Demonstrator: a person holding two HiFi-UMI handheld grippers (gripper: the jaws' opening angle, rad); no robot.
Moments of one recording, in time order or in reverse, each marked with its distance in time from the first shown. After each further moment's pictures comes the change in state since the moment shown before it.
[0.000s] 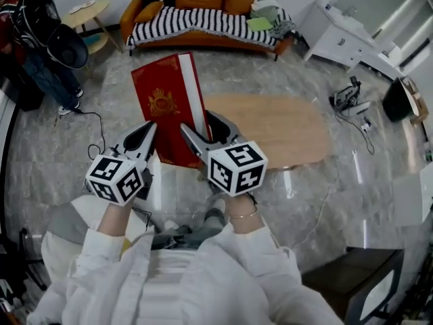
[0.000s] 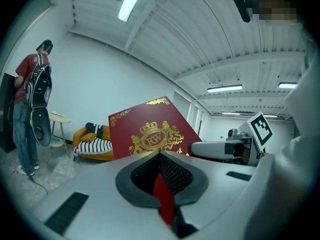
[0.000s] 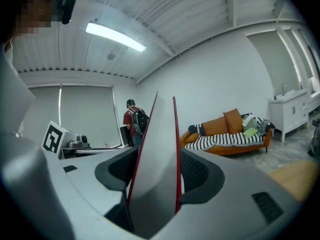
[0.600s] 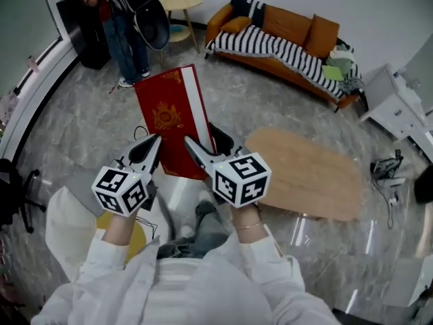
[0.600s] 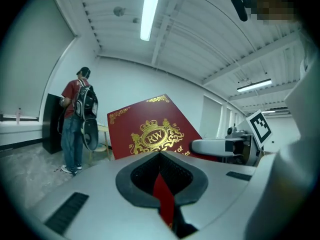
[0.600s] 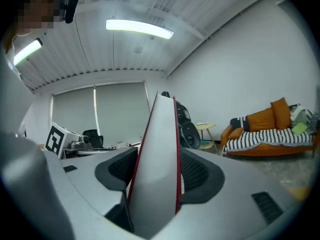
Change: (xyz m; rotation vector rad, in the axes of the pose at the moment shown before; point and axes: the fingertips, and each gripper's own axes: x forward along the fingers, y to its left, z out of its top) left arm -0.188 0.151 -0.010 -0.042 -0.094 0.367; right arm 0.135 0.201 -0.042 -0.086 0.089 0.391
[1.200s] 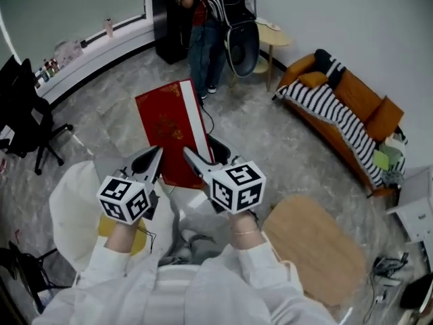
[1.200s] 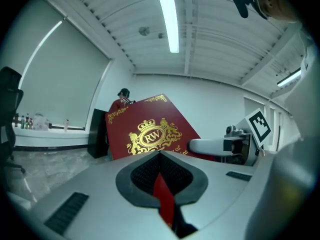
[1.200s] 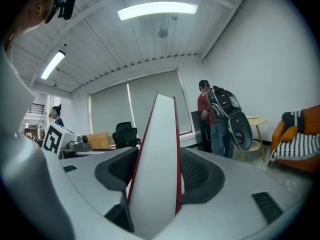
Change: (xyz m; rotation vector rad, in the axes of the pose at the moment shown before) left arm -0.081 0.144 0.029 -0.061 -0.122 0.457; right arm 0.169 0.101 0.013 -0.106 0.116 0.450
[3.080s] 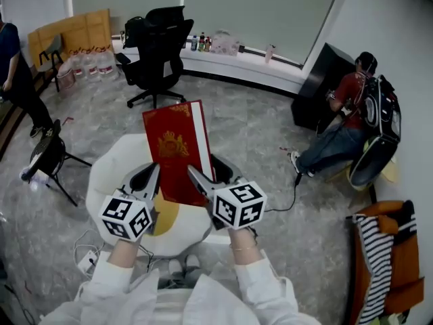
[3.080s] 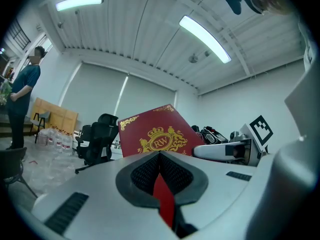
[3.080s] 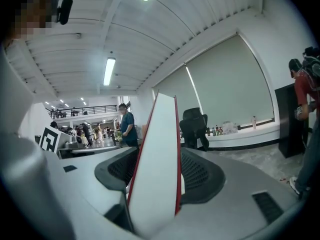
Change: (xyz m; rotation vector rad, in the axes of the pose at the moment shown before) left arm -0.265 0.124 0.011 -0.065 -0.267 0.914; right arm 0.147 0.254 -0.026 -0.130 0.181 0.810
